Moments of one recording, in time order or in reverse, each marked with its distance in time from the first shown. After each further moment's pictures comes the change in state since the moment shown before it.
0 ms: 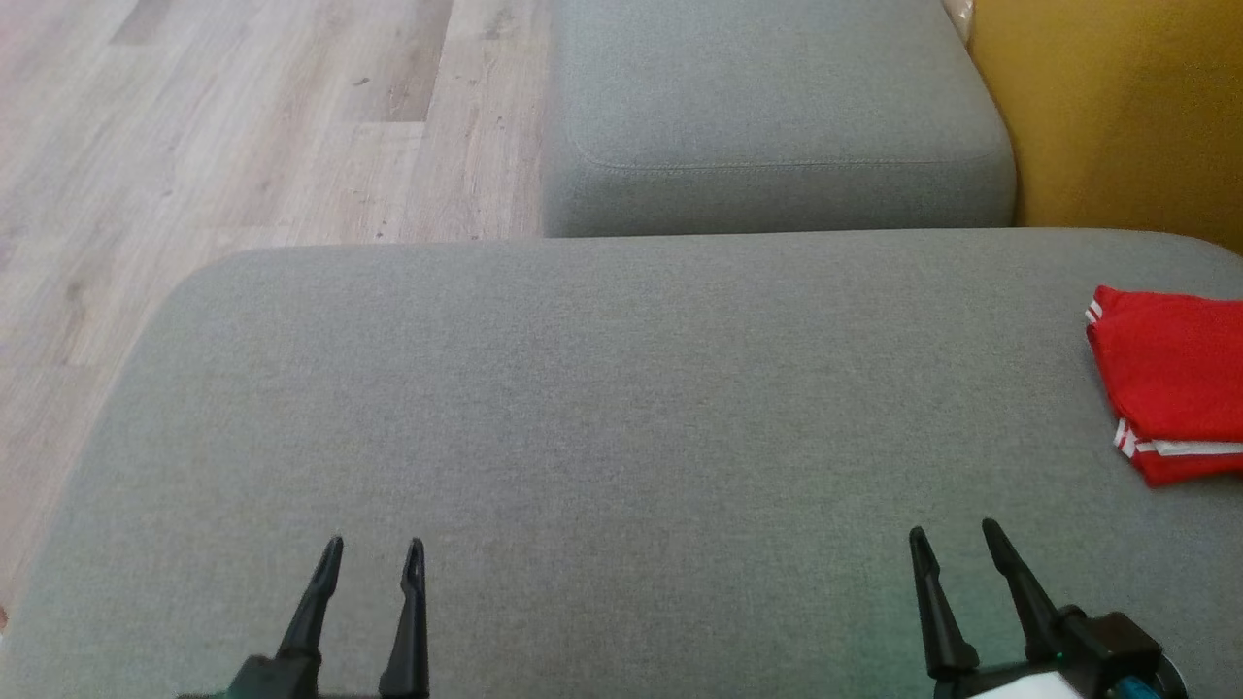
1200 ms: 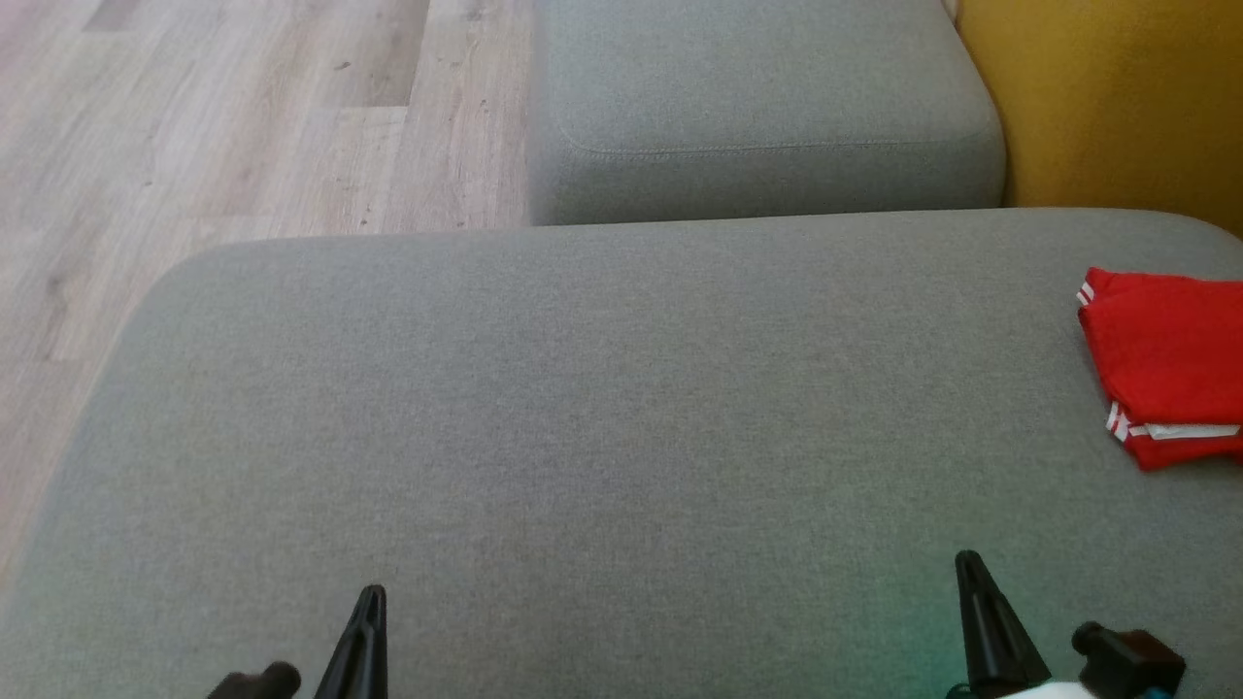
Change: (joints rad) left arm 0.019 -0.001 0.007 0.108 -0.192 -0.040 0.029; right arm 0.016 0.004 -0.007 0.053 0.172 0.000 0.033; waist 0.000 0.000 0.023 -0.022
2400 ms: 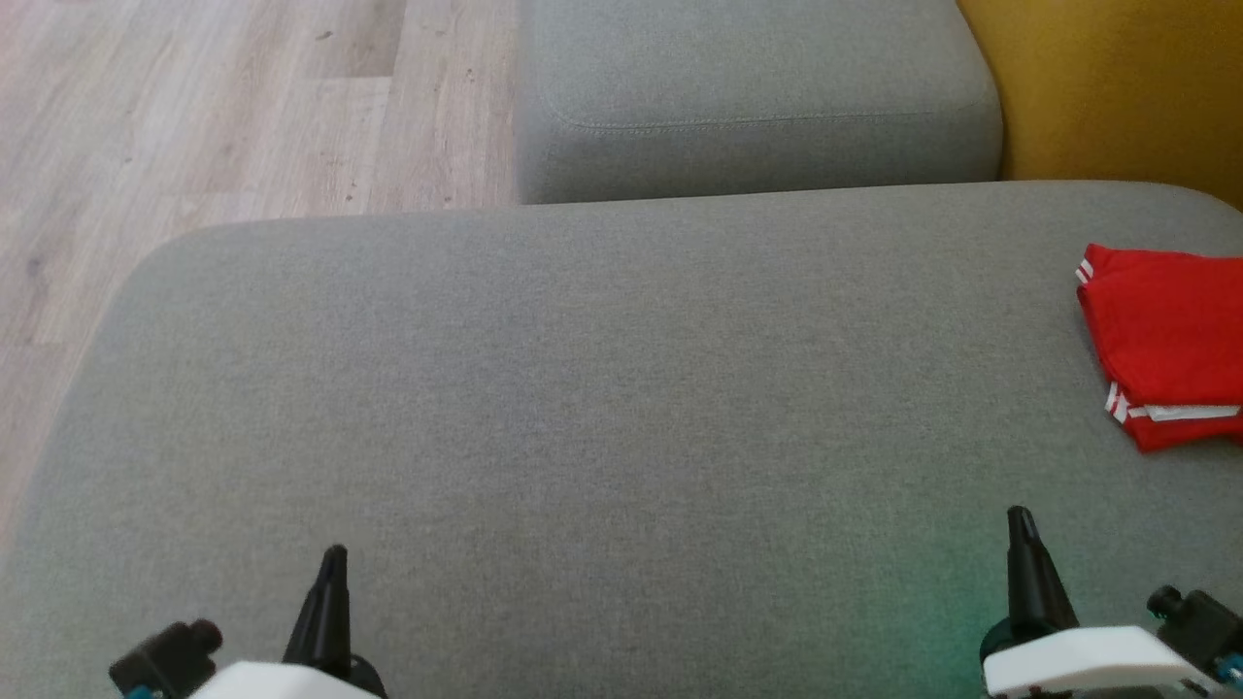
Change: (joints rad) left arm -0.105 0.007 0.056 0.072 -0.455 -0.047 0.089; right arm -0.081 -0.003 -0.051 0.010 0.435 0.000 0.086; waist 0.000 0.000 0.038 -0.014
